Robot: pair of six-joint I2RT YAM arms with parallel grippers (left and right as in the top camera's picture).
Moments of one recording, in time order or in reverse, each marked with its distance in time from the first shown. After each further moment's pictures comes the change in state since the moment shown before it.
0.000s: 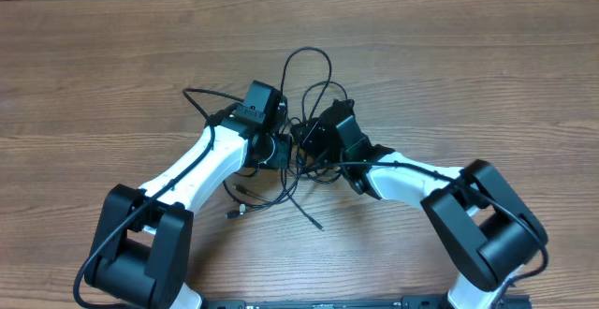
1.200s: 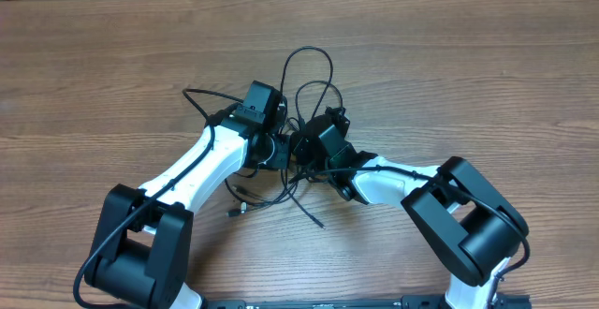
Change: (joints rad) left arm 0.000 0.000 0.000 -0.005 0.000 0.000; right arm 0.073 0.058 0.024 -0.032 0.175 -0.017
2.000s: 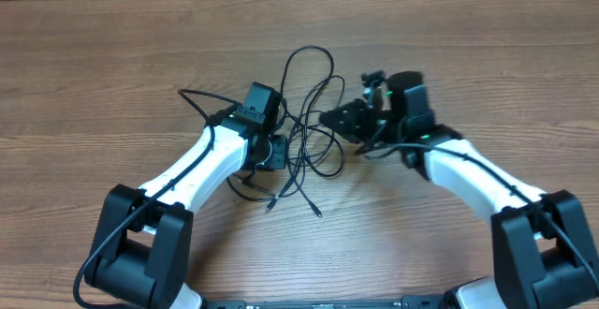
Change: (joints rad) left arm 0.000 0.000 0.000 -0.029 -0.080 -0.050; right arm -0.407 -0.290 -0.015 -0.210 -0.823 -0.394
